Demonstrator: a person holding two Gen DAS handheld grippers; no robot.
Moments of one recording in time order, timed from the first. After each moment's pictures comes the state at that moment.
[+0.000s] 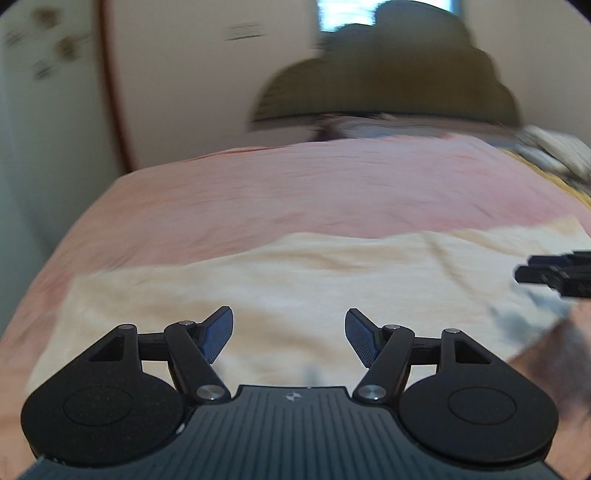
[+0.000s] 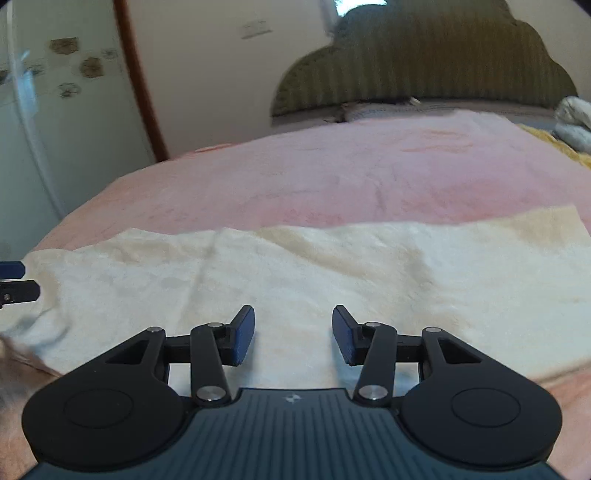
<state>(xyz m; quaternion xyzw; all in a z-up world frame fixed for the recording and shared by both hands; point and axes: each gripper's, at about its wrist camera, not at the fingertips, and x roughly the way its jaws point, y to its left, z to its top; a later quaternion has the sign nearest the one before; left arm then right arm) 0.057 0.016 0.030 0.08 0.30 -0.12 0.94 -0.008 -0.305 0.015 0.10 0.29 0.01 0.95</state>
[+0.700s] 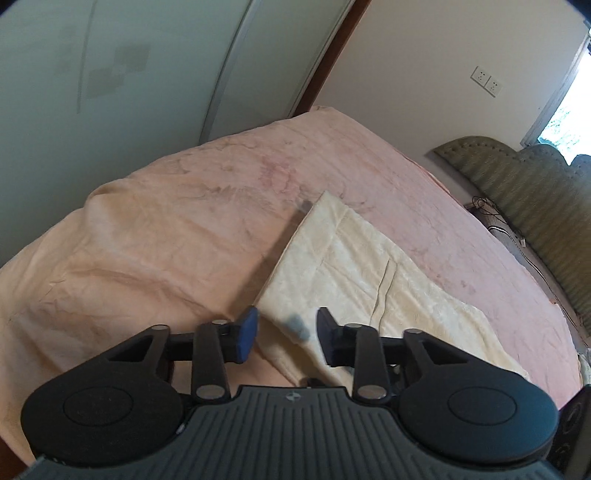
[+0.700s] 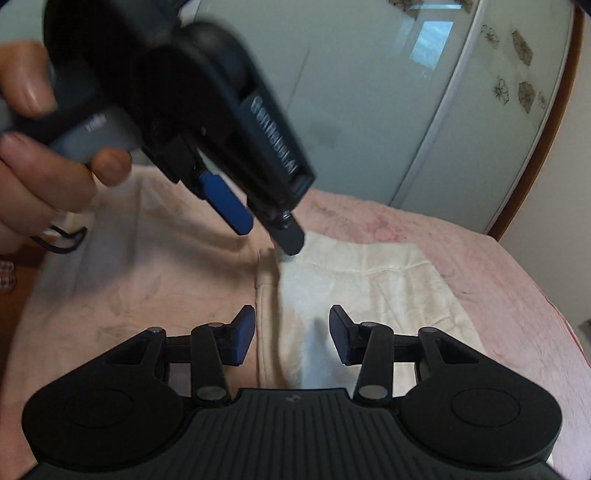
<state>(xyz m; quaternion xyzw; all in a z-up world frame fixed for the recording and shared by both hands) 0.065 0.226 0.024 -0.22 0.36 0.06 0.90 0.086 0.082 0.003 -0.28 0.22 0.41 0.84</state>
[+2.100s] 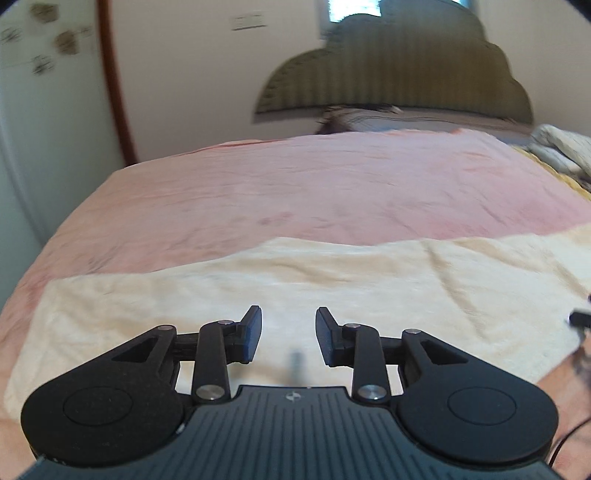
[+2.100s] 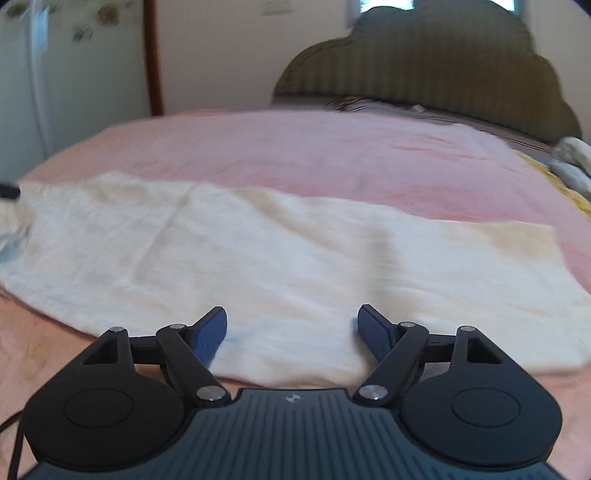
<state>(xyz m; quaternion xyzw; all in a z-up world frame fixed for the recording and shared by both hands) 0.077 -0.056 0.021 0.11 0.31 -0.14 0.93 -0.060 -0.348 0.006 0.05 0.33 -0.10 0.94</state>
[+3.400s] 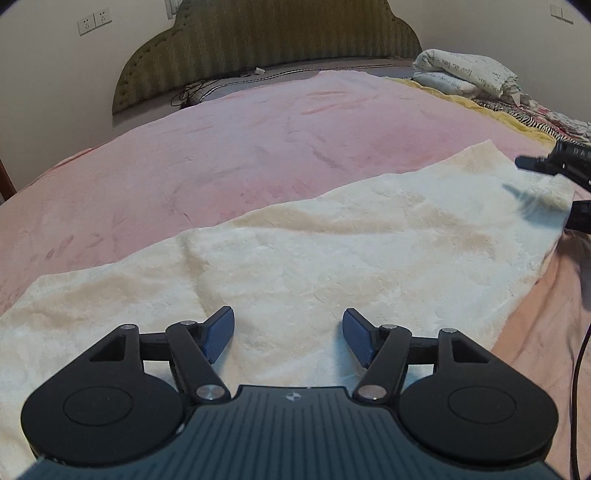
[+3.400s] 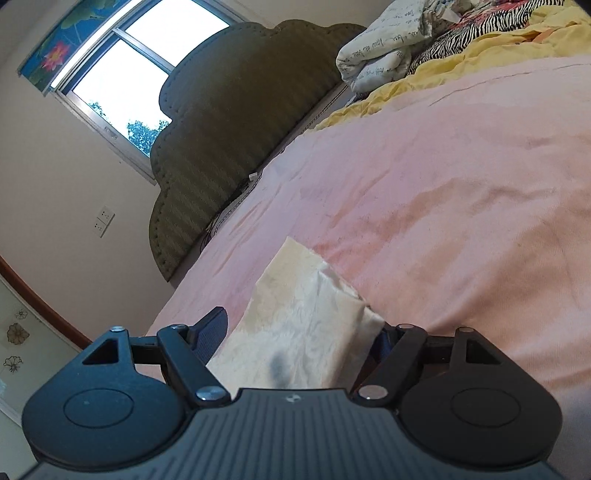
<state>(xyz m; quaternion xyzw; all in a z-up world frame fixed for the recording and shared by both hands) 0.082 -0.230 -0.046 0.18 0.34 -0.29 0.88 -0.107 -0.540 -0.042 0.45 0.12 -0.23 0.86</state>
